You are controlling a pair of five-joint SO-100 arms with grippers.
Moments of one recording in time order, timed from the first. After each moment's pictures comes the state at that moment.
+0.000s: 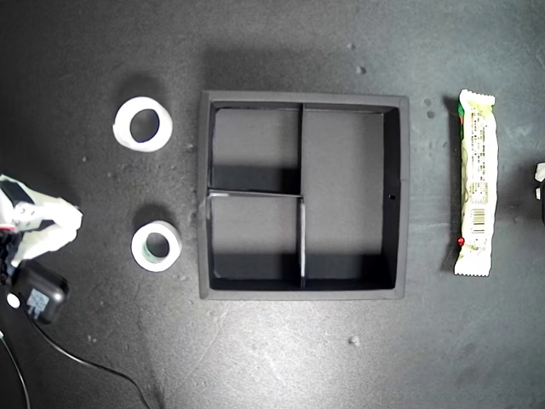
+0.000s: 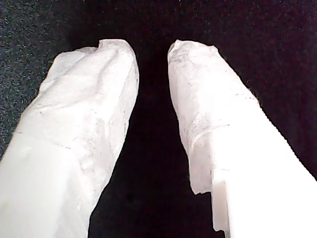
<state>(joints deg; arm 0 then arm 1) 13.9 191.1 176.2 77.8 -77.1 4.2 184.2 178.3 75.3 88.6</state>
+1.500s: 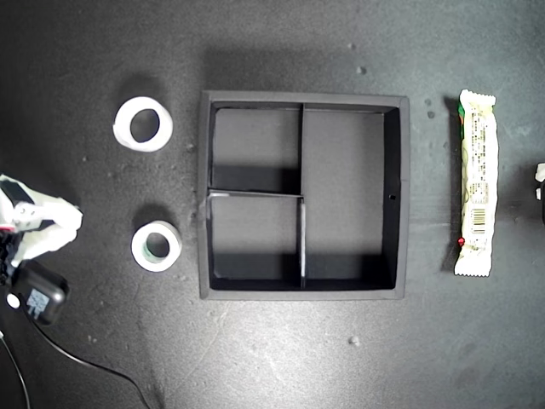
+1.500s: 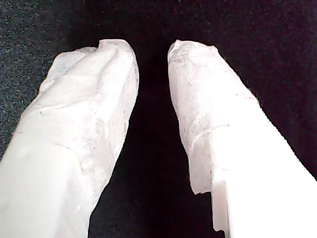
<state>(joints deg) 13.9 191.1 176.2 77.8 -78.0 4.8 184.2 178.3 75.3 88.6</state>
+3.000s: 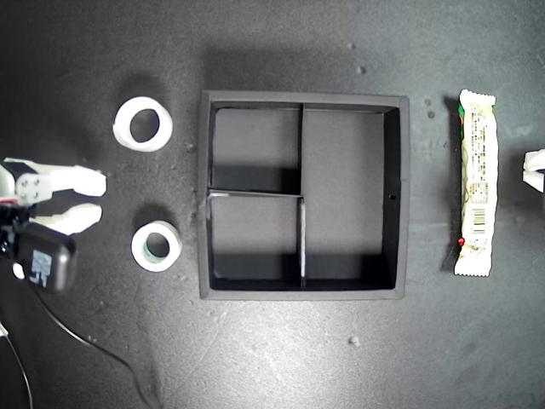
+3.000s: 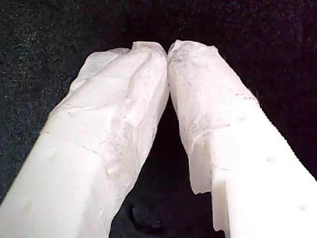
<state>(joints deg) 1.7 191.1 176.2 64.6 -80.3 10.7 183.4 178.3 64.8 81.7</state>
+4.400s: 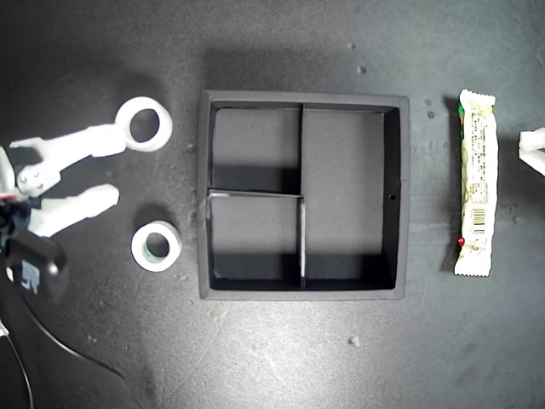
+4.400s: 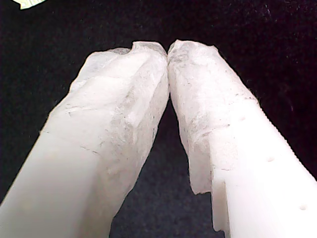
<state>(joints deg) -5.4 189.9 170.8 56.6 -66.4 17.2 183.6 178.3 56.3 59.1</state>
